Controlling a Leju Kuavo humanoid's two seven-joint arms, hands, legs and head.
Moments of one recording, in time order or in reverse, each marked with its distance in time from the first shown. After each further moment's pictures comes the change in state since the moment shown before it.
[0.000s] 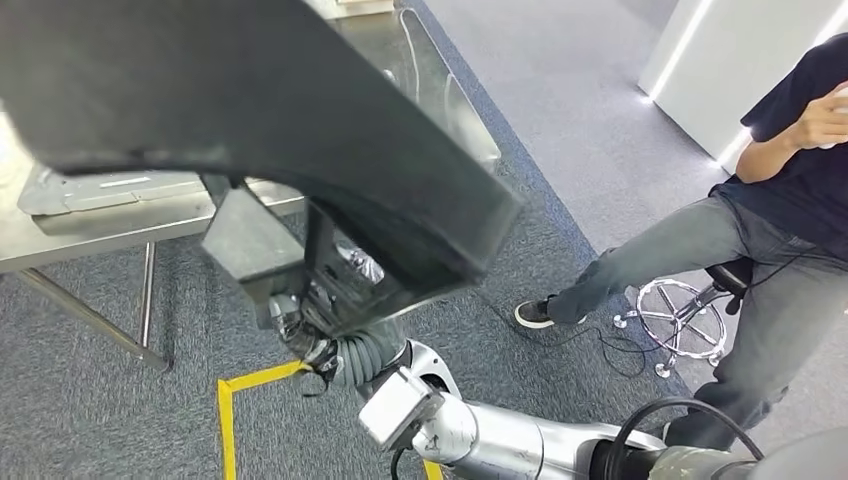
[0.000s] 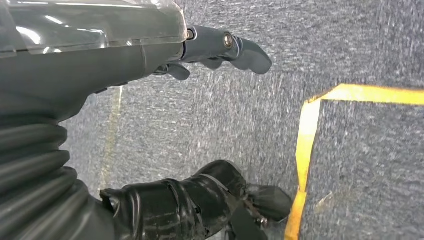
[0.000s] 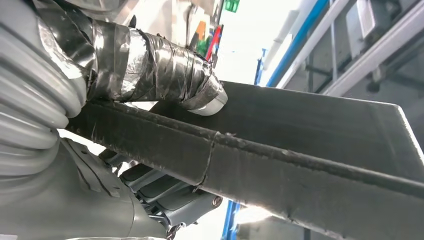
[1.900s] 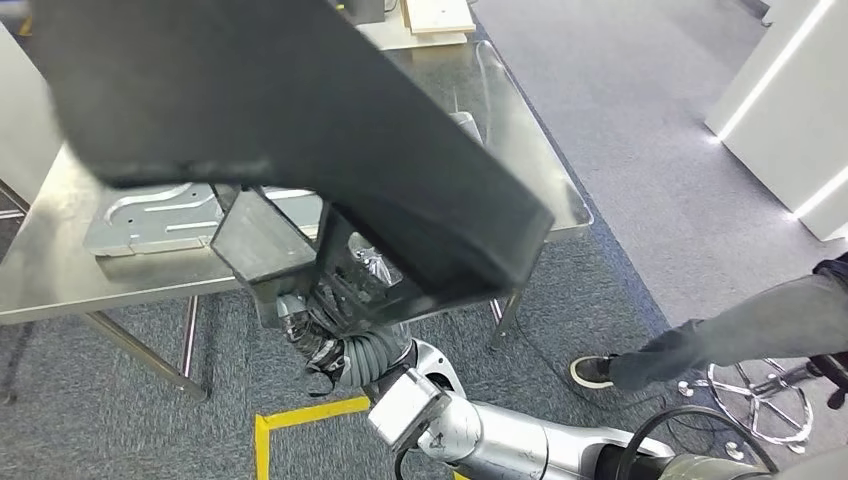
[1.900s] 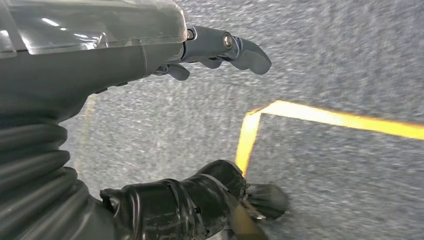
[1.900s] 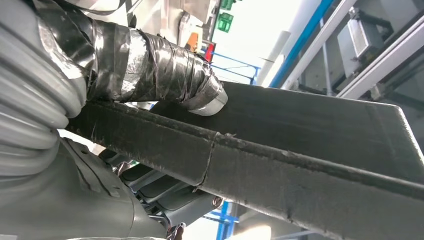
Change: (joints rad) left arm 0.003 -0.002 0.000 0.000 0.010 -0.001 -0.007; right arm -0.012 0.001 0.000 0.020 -0.011 0.022 -0.016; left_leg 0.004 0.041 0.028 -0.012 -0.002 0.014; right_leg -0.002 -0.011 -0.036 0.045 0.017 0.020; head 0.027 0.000
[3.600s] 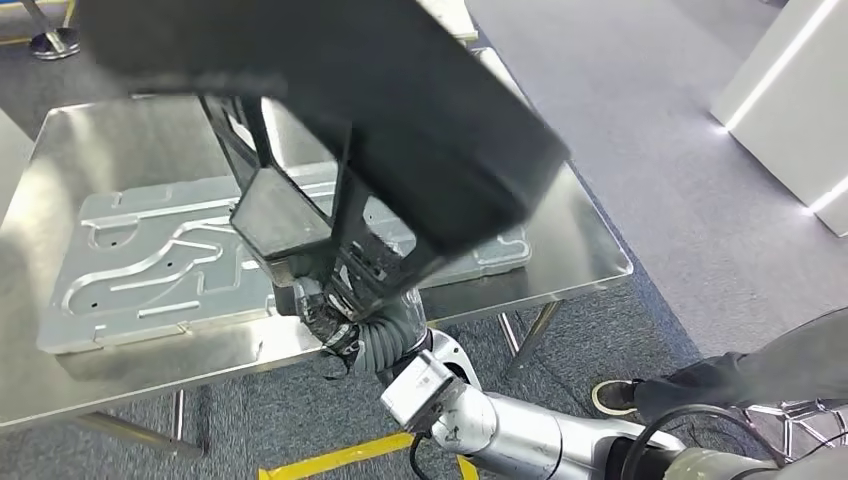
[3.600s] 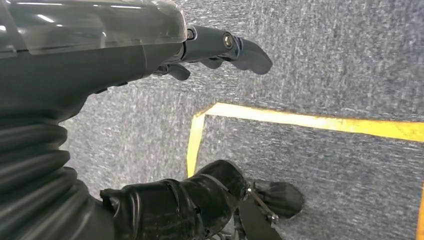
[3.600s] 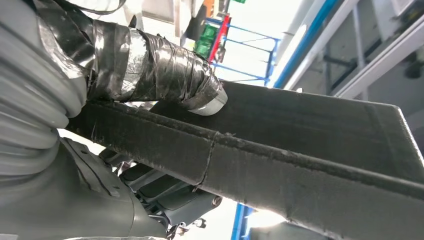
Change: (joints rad) left arm -0.004 0.009 0.000 0.001 -0.001 0.004 0.006; right arm -0.004 -0.045 -0.016 -0.057 0.008 -0.012 0.070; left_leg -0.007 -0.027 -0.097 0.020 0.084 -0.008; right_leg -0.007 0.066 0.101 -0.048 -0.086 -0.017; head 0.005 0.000
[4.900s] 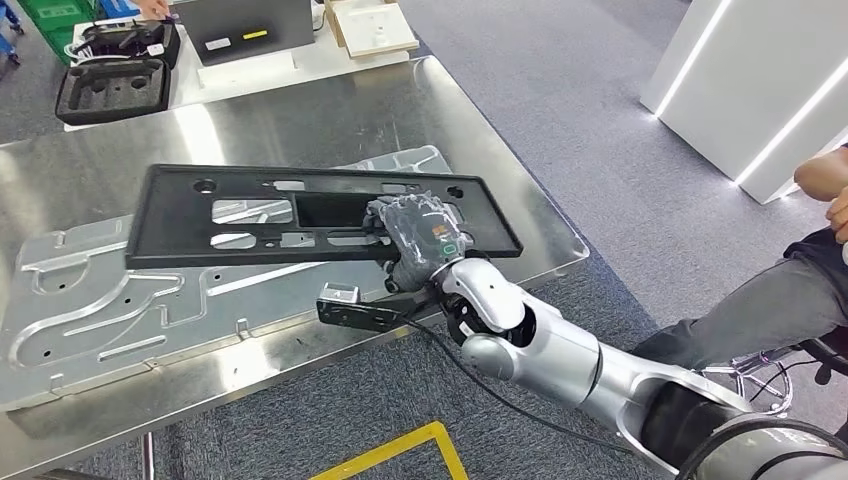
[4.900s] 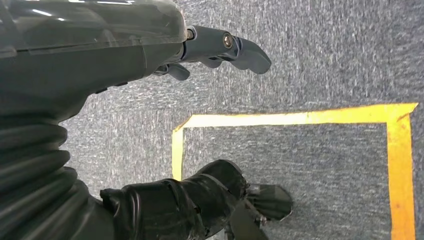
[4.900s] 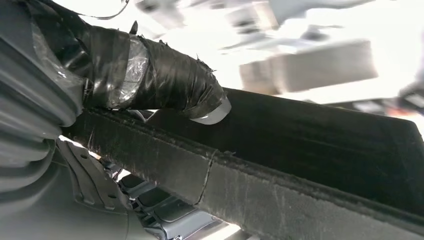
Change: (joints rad) left arm 0.000 0.011 0.001 0.000 0.014 -0.043 -0.022; right arm -0.154 -0.287 -0.120 0.157 0.890 0.466 0.915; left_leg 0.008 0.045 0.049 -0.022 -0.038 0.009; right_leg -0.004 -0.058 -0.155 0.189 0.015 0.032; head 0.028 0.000
